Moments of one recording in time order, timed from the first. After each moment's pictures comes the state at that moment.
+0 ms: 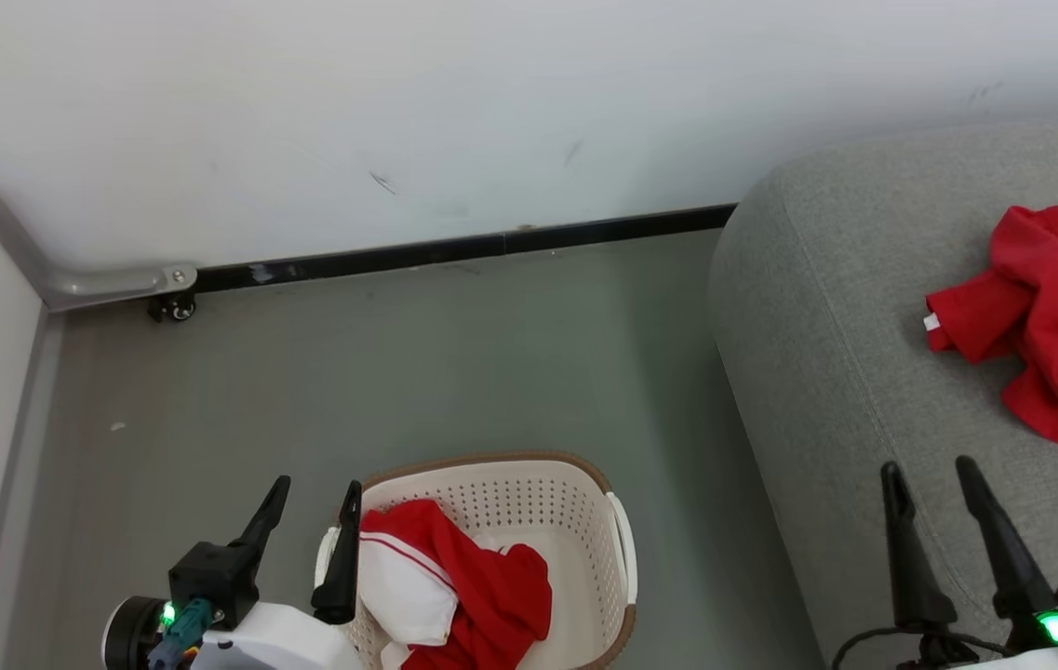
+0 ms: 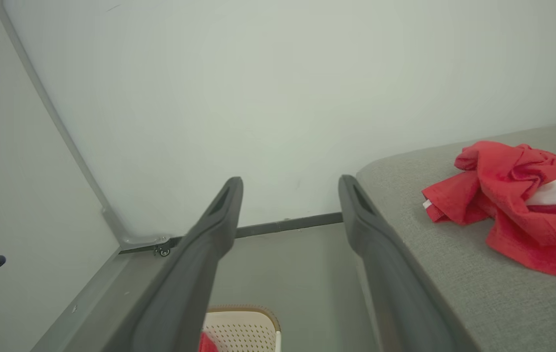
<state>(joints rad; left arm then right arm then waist) -0.10 0.16 -0.26 0.34 -0.30 0.05 -0.24 0.19 -0.04 -0.04 -0.06 0.24 0.12 -0.15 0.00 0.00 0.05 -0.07</state>
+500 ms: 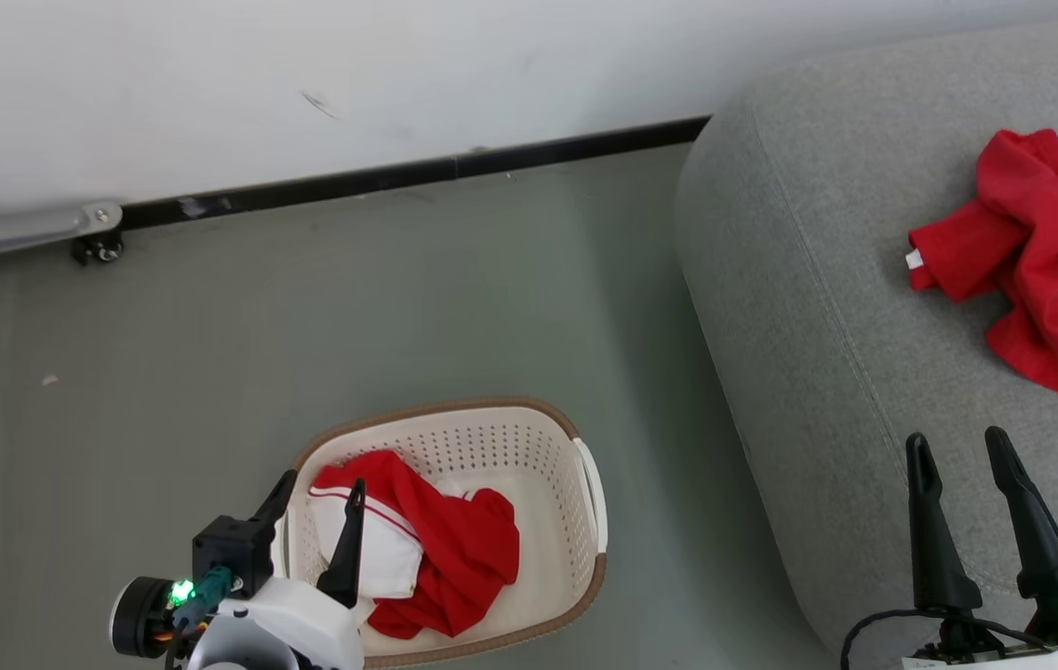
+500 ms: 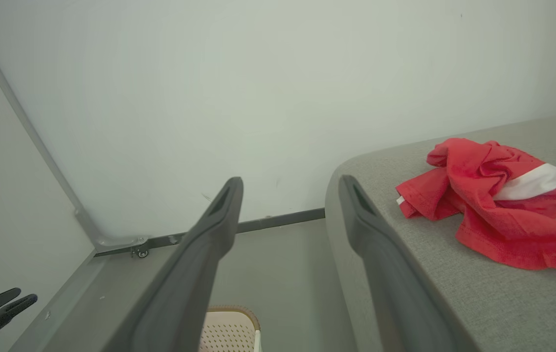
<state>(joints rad) -0.19 0.15 -0.29 0.48 -0.27 0.04 -0.21 0.19 -0.04 -0.06 -0.17 0.24 0.12 -0.15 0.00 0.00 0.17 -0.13</state>
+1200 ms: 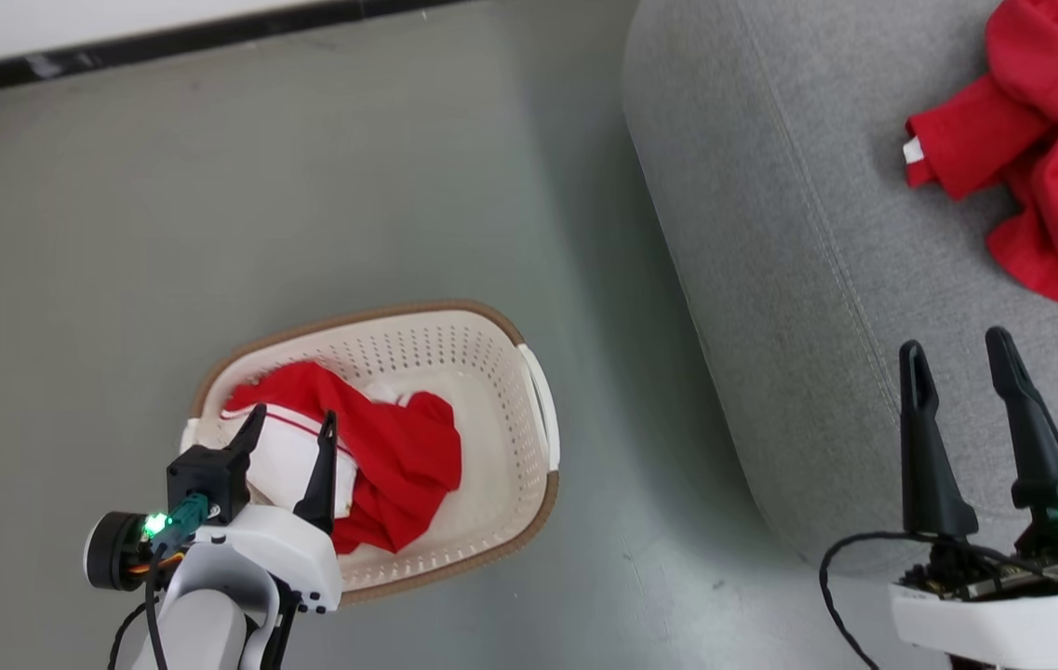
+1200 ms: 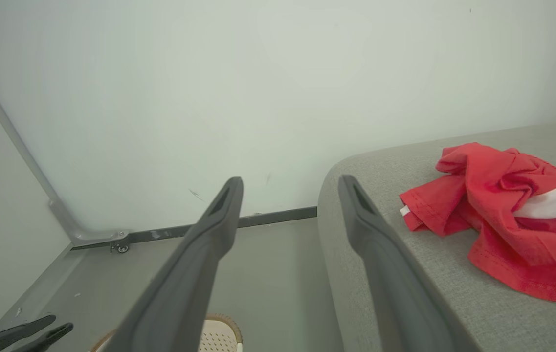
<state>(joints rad) -0.34 0.16 -0.26 0.59 -0.27 0.05 -0.22 0.07 -0.04 -0.02 -0.26 0.23 0.12 -0.15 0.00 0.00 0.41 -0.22</state>
